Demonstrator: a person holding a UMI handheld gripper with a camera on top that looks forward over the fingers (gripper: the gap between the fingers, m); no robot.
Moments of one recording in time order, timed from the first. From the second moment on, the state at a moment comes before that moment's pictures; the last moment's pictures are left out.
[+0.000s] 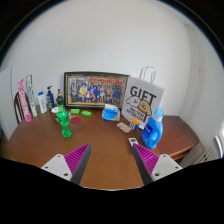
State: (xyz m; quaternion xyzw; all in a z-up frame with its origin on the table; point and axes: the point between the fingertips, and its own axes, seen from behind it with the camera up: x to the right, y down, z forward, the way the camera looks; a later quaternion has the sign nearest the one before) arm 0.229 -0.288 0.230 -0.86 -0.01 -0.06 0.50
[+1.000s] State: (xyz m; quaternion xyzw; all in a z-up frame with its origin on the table) arm -0.028 -0.038 0.099 -0.82 -0.02 -0.01 0.57
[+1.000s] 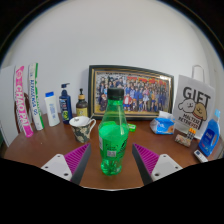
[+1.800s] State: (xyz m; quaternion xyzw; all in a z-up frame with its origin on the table) arm -0.004 0.025 0.115 -0.80 -0.09 -0.15 0.58
